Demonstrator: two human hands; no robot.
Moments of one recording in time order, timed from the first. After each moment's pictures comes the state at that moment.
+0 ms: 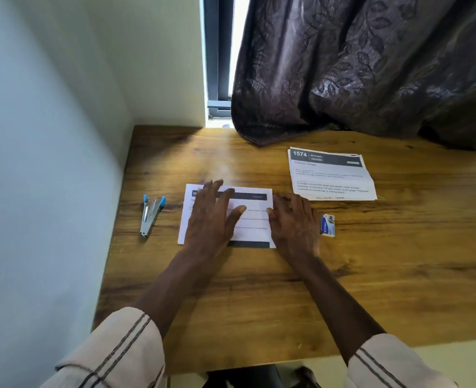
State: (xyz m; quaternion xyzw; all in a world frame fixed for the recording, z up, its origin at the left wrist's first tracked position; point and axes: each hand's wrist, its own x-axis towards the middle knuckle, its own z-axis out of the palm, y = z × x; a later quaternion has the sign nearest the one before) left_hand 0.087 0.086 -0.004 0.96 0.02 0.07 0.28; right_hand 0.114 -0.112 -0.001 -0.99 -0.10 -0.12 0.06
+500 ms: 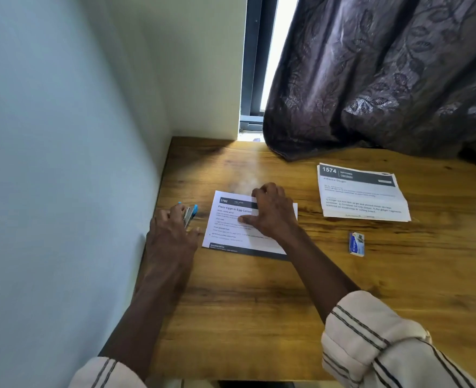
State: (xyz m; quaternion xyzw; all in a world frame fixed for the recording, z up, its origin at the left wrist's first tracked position) left_hand 0.033 0.181 0.024 0.93 0.29 0.04 0.23; right_hand 0.168 -0.006 0.026 -0.97 -0.21 0.10 0.09
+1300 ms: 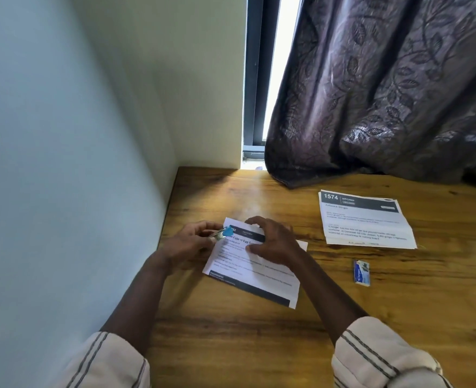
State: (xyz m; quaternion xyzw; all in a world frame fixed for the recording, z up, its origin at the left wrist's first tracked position) left_hand 0.084 0.205 0.058 0.71 0.18 -0.20 0.65; right_hand 0.171 -0.018 0.028 -0.93 -0.20 0.18 0.24
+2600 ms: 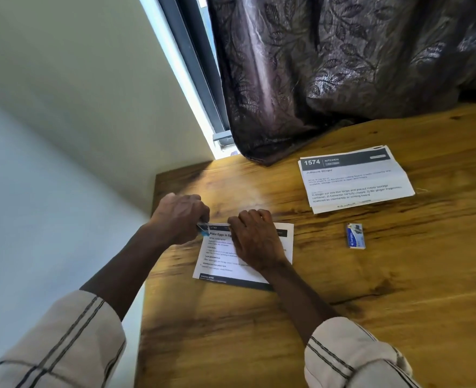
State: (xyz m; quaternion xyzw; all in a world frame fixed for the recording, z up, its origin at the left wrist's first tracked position) left_hand 0.155 0.160 0.106 0.97 -0.14 -0.13 -0.16; right_hand 0.143 -0.020 -0.023 -0.90 -0.29 -0.22 0.23
